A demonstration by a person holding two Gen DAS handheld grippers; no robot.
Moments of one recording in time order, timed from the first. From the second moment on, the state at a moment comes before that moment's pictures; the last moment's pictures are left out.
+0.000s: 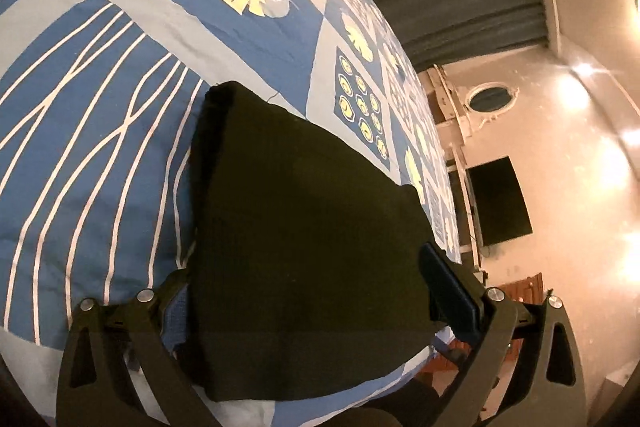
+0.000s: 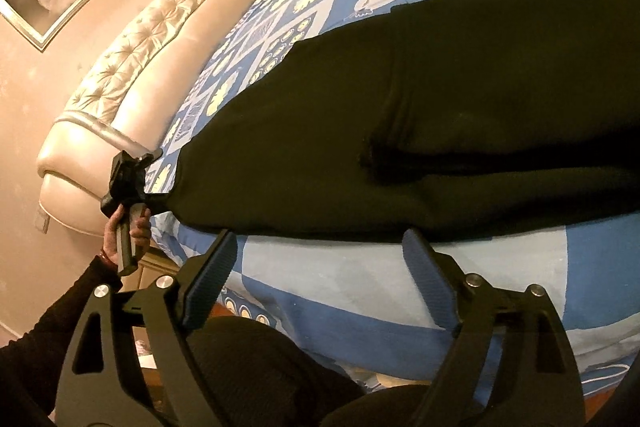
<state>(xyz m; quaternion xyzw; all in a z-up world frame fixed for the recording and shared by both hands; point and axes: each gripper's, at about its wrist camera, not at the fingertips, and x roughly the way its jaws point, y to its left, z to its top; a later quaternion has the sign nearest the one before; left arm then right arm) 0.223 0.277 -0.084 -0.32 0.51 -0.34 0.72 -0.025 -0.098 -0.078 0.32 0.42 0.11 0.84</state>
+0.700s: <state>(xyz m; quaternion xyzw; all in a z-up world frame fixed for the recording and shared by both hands) 0.206 0.262 -0.049 -0.33 0.49 -0.35 0.73 -0.024 -0.104 -0.082 0.34 0.41 0.11 0.84</state>
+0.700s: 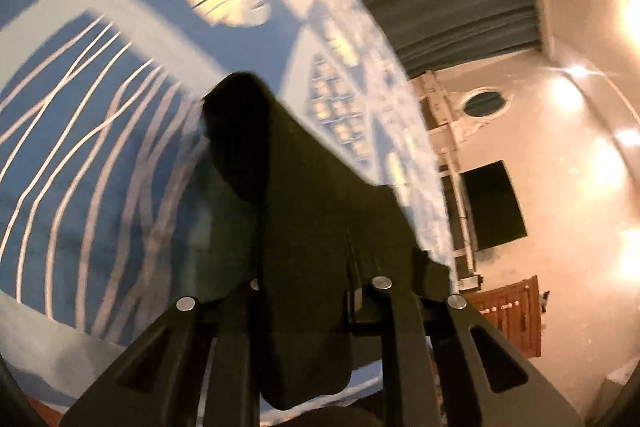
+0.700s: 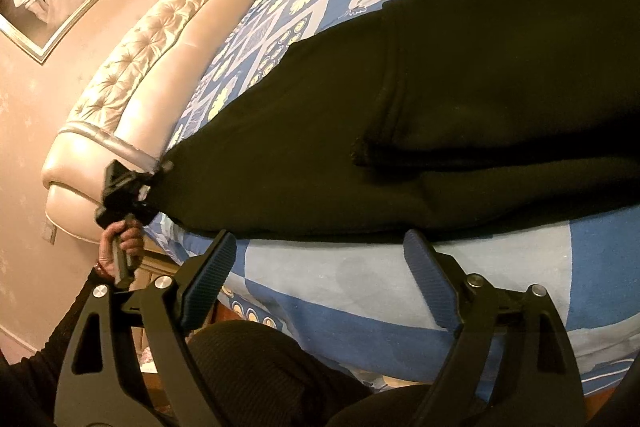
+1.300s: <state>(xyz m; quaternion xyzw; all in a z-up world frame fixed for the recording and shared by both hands) 0.147 0.050 0.086 -0.22 0.45 -0.49 0.72 -0.038 -0.123 -0.084 0.39 0.37 0.11 0.84</state>
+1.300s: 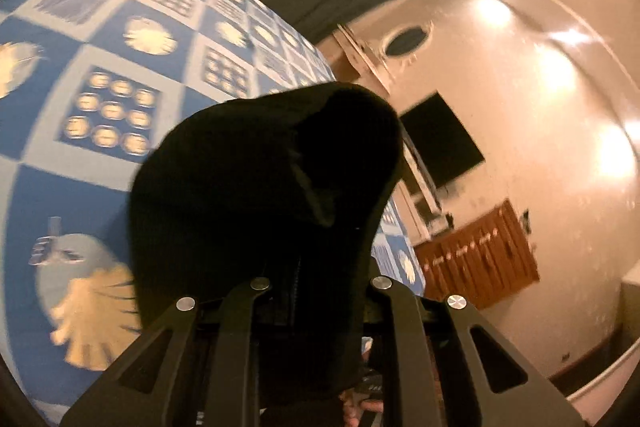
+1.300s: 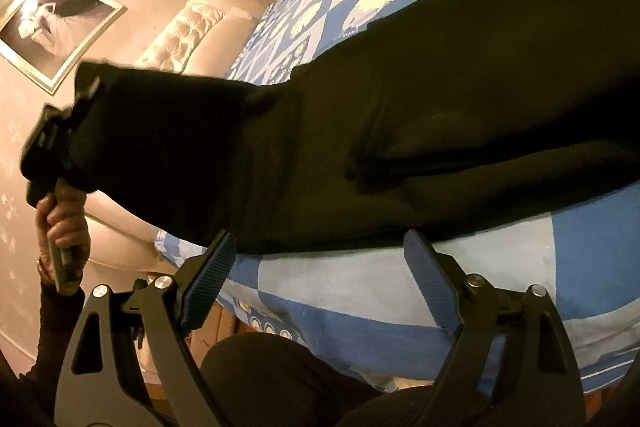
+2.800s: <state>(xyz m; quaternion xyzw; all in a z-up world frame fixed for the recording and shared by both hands) 0.091 0.013 0.005 -0.11 0.45 -0.30 0.84 -0.054 -0.246 -0.036 0.45 0.30 -0.02 0.84</state>
